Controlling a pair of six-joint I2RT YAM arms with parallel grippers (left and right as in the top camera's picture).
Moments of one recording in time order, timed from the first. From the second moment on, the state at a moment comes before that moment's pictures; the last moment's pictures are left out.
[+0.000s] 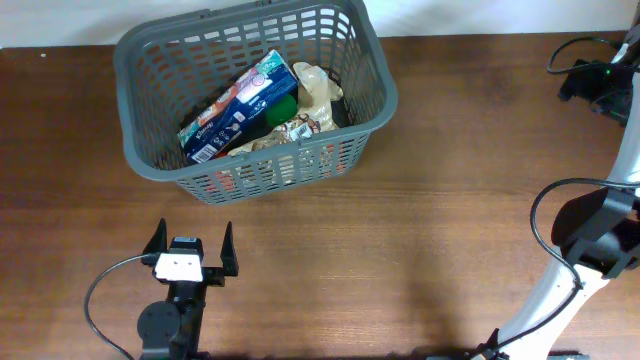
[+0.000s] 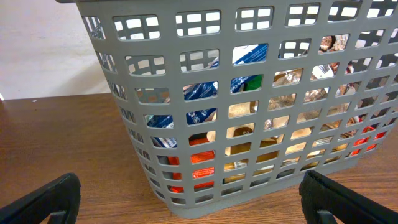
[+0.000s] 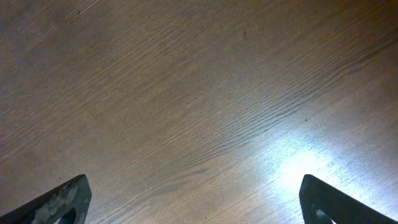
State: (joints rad) left arm 0.00 0.02 0.02 -0.08 0.04 0.04; right arm -0.40 2.23 2.44 -1.49 0.10 0.16
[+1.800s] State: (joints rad) left arm 0.00 0.02 0.02 -0.08 0.04 0.04; right arm -0.11 1.68 2.41 -1.35 0.20 0.16
